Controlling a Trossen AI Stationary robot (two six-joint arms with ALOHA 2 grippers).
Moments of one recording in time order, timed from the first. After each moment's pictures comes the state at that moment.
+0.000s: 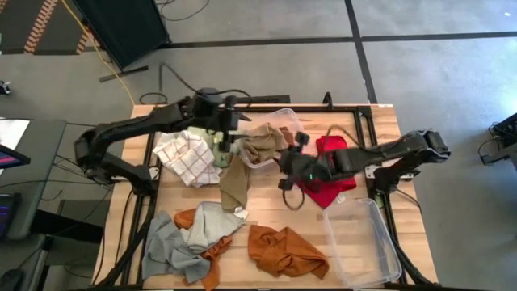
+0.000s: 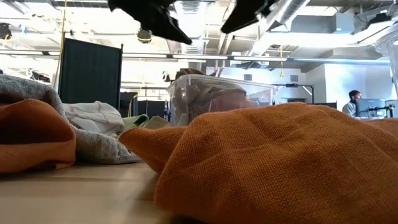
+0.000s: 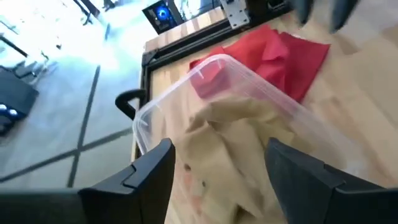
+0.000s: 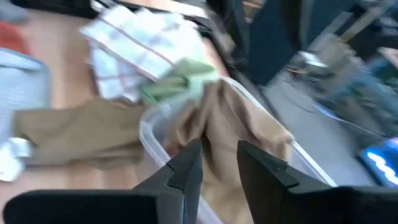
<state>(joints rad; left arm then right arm) 0.41 1.36 1.24 -0.36 0.22 0.62 0.14 1.45 1.20 -0.35 0.64 -0.07</state>
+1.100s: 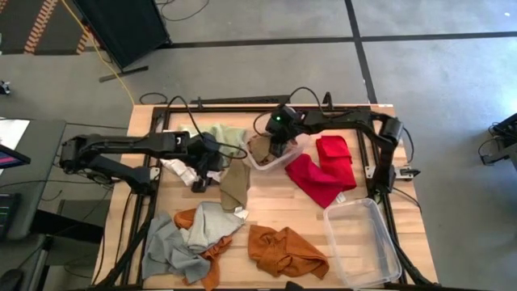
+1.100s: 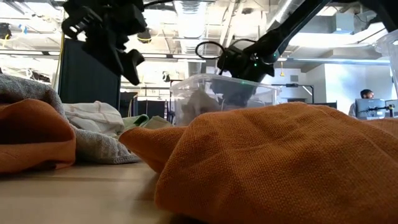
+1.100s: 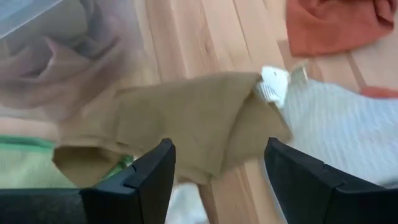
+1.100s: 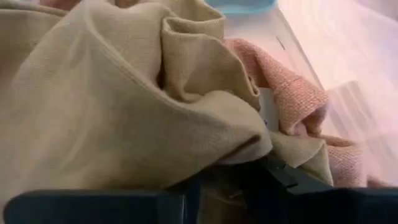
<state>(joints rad) 0.16 1.21 0.89 -0.61 0.23 0.30 -0.48 1.90 1.21 -0.26 -0.22 -0.03</state>
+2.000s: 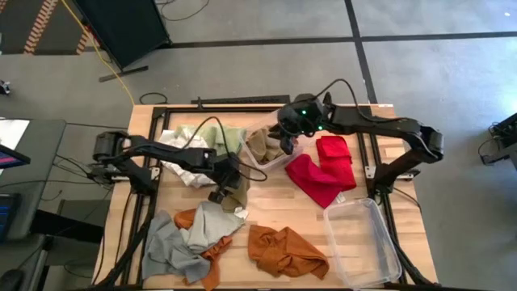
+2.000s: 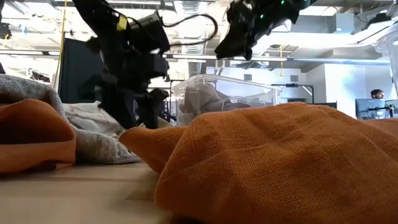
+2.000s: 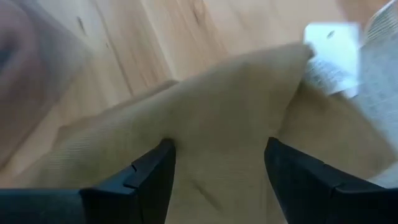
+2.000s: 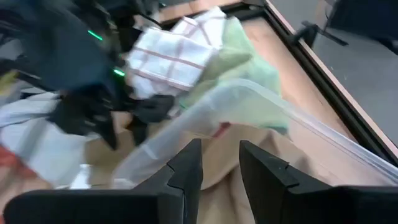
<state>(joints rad) 0.08 1.61 0.86 -0.30 0.14 0.48 -0.35 1.47 1.20 -0.30 -0.21 0.03</state>
